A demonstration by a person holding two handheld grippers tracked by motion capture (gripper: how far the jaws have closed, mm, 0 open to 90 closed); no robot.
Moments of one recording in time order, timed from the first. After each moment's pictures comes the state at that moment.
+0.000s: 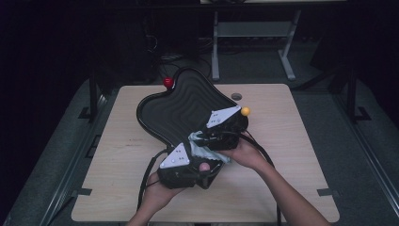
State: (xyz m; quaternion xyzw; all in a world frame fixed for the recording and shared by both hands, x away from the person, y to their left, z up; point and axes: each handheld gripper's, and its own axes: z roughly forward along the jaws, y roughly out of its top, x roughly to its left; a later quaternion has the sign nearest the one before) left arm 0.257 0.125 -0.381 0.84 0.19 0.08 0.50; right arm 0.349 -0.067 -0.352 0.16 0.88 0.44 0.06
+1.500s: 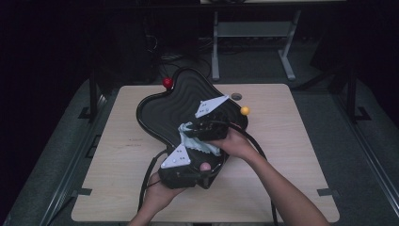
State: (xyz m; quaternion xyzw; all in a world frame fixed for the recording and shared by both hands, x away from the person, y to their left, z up) left arm 0.256 0.122 -0.381 0.84 0.19 0.09 0.50; right arm 0.372 -0.042 -0.335 0.16 0.87 0.45 0.07
